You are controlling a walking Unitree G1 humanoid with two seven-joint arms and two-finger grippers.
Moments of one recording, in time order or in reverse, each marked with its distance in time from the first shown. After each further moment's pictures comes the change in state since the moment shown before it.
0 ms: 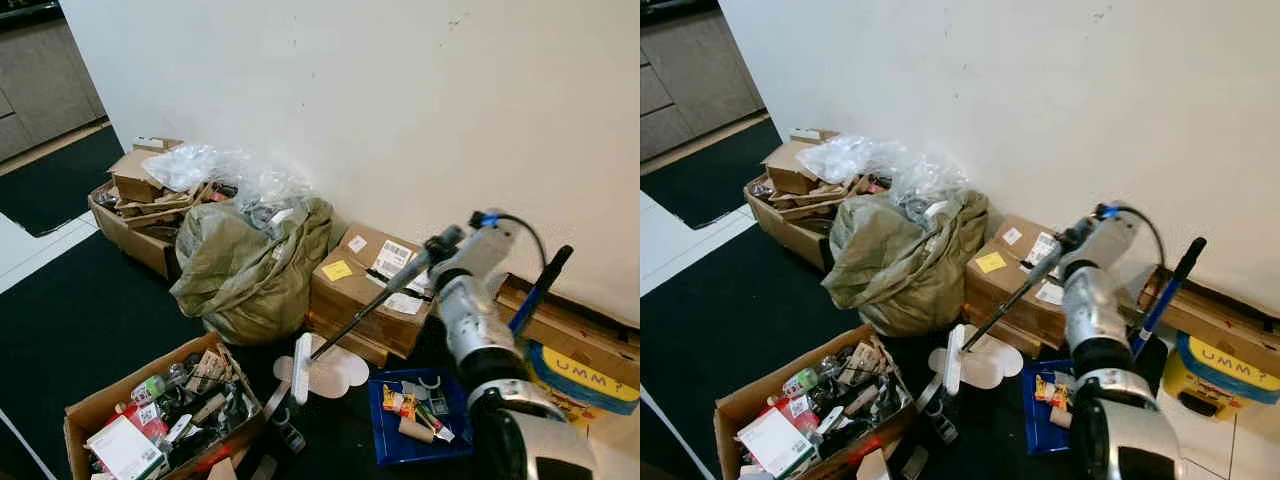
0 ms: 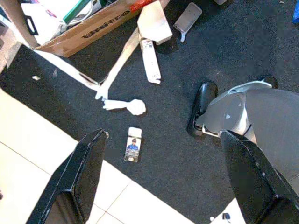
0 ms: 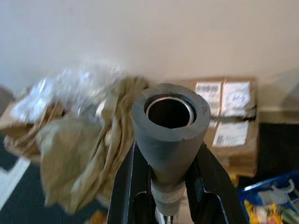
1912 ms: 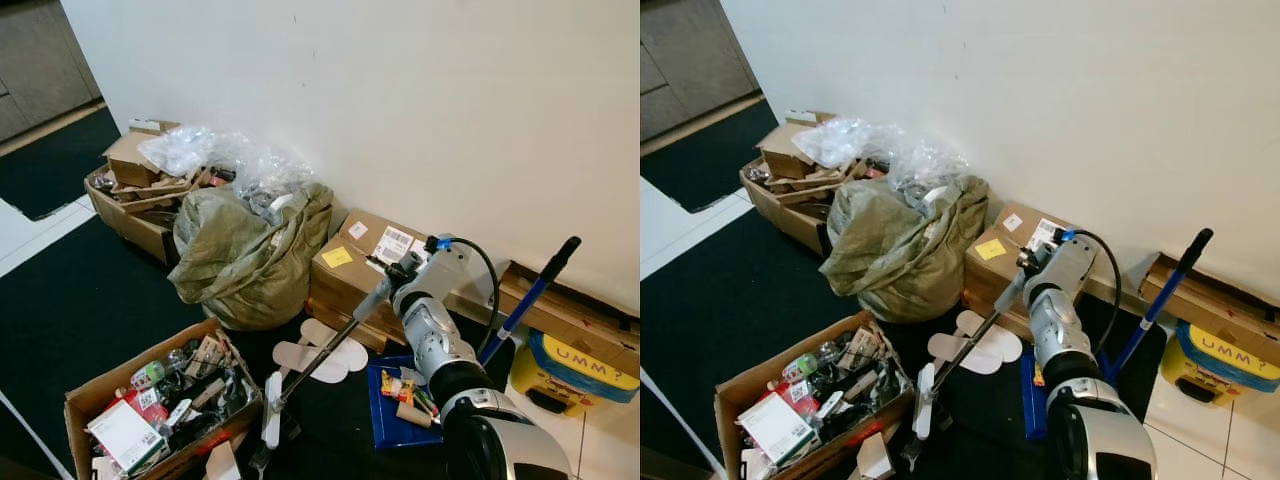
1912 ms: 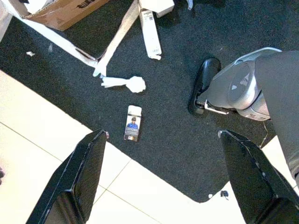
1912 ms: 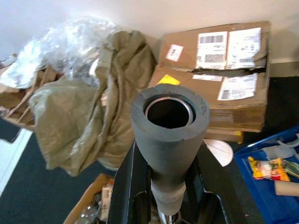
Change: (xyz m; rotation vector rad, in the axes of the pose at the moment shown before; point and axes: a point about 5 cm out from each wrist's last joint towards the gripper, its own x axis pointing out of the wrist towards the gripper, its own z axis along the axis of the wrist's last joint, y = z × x) left arm -0.008 0.004 -0.020 0.001 0.034 -0.002; right arm -0.006 0.014 -0.038 0.050 0.107 0.005
